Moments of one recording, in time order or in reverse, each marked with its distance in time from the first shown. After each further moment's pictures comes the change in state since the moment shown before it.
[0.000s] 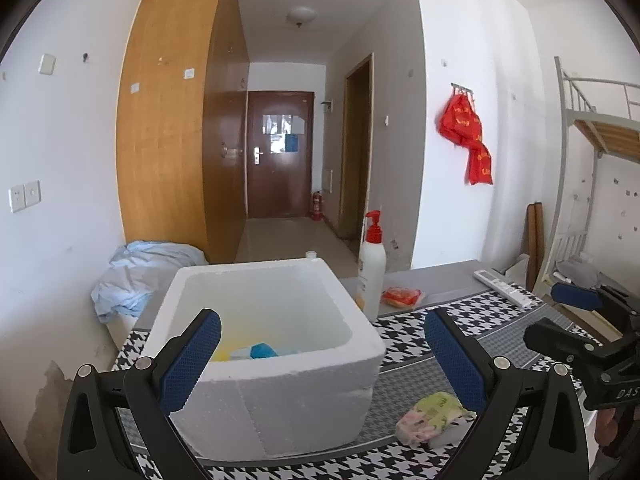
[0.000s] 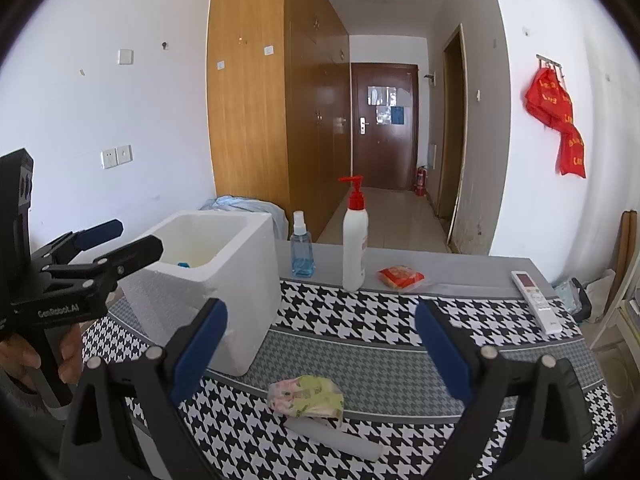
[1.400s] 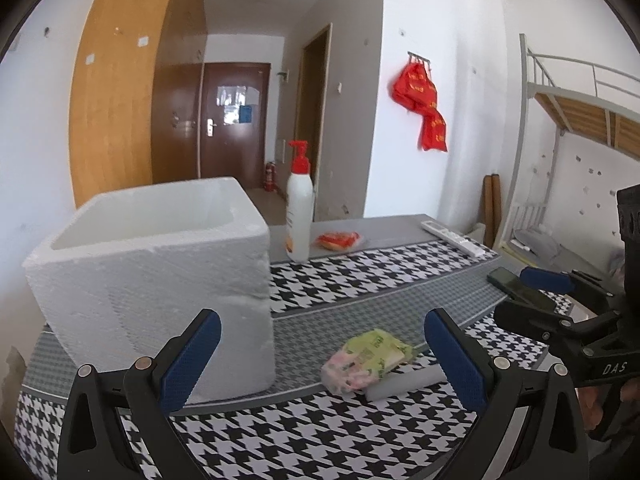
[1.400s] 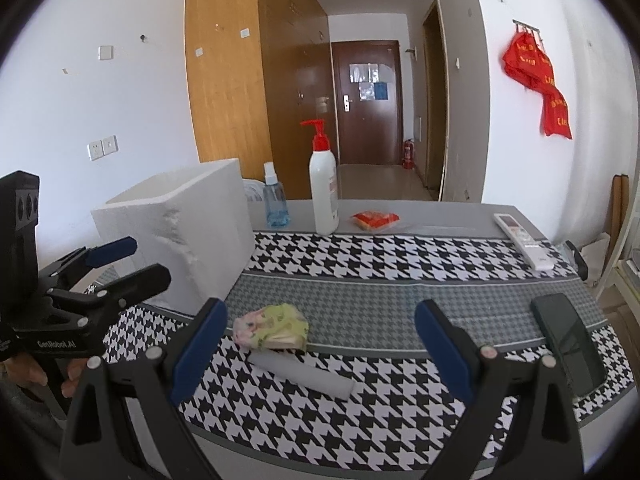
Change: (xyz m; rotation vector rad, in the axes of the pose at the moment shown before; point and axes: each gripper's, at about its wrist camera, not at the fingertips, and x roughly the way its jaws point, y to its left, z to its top) left arm 0.019 -0.045 -0.063 0.018 0.116 -0.181; right arm -0.007 -0.035 -0.063 0.074 0.073 -0.019
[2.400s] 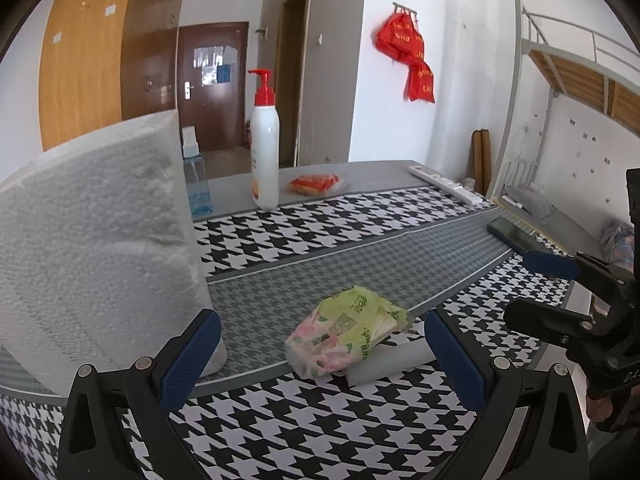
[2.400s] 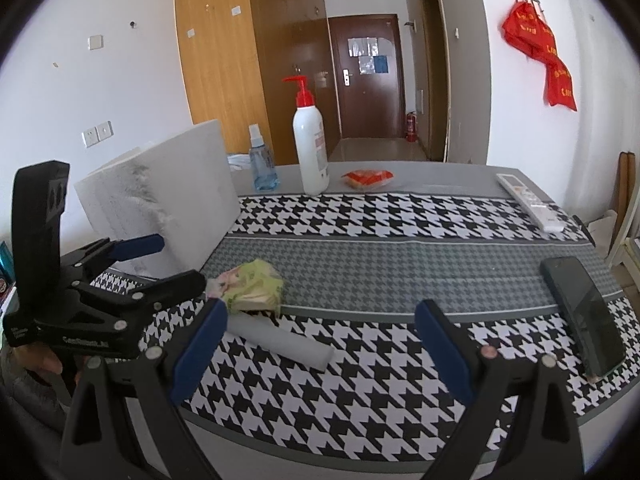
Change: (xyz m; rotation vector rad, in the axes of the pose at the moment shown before) left arm 0.051 -0.015 -0.023 0.037 0.170 -0.045; right arm 0.023 -0.026 -0.026 0.033 0.092 0.034
